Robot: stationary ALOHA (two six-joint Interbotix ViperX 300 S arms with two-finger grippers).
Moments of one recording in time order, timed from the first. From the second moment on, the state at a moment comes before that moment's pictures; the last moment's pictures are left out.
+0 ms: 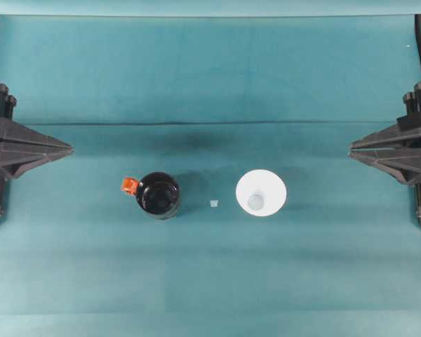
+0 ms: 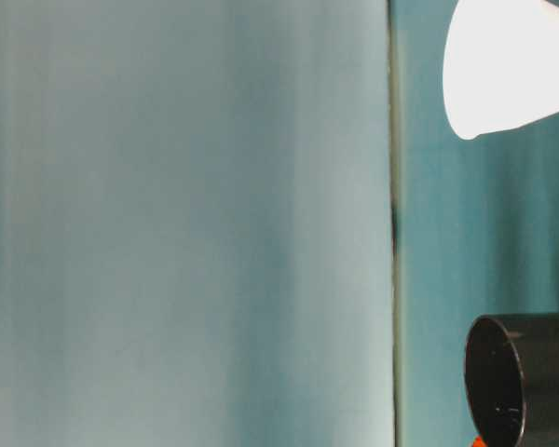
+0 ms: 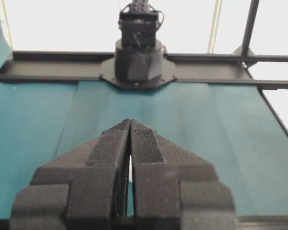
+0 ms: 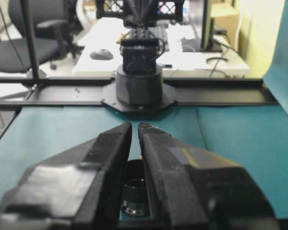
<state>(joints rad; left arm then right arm) 0.00 -0.96 1.17 0.00 -0.29 0.00 0.00 -0.96 1.17 0.00 -0.29 0.01</state>
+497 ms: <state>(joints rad) 0.00 -0.93 1.08 0.01 0.09 -0.01 0.00 -0.98 1.16 0.01 -0.15 0.07</state>
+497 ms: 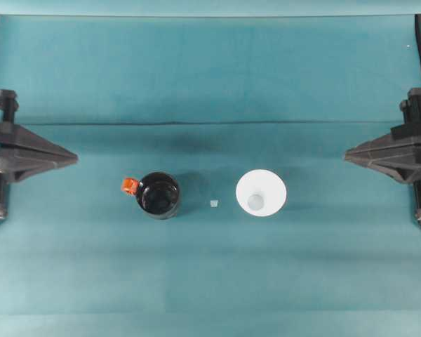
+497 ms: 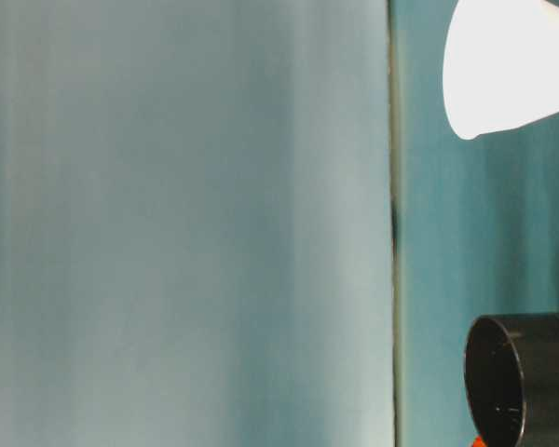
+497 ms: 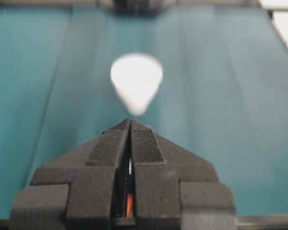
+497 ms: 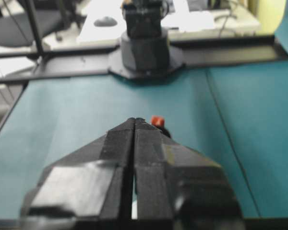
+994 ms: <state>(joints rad) 0.00 -0.72 0.98 0.01 0.34 0.00 0.00 -0.98 1.16 0.02 -0.11 0.08</state>
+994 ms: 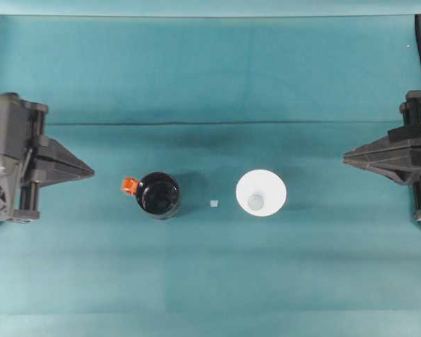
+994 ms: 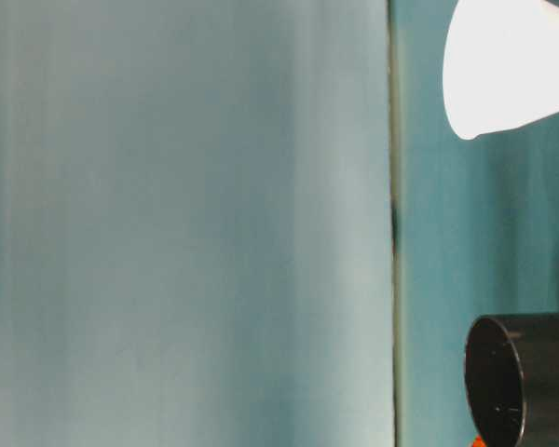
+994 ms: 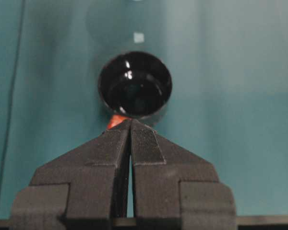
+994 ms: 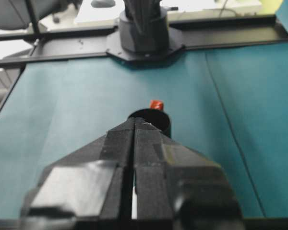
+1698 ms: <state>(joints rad) 0.02 -0.62 0.93 0.02 0.50 -0.01 0.00 -0.98 1.16 0.02 -0.08 0.08</state>
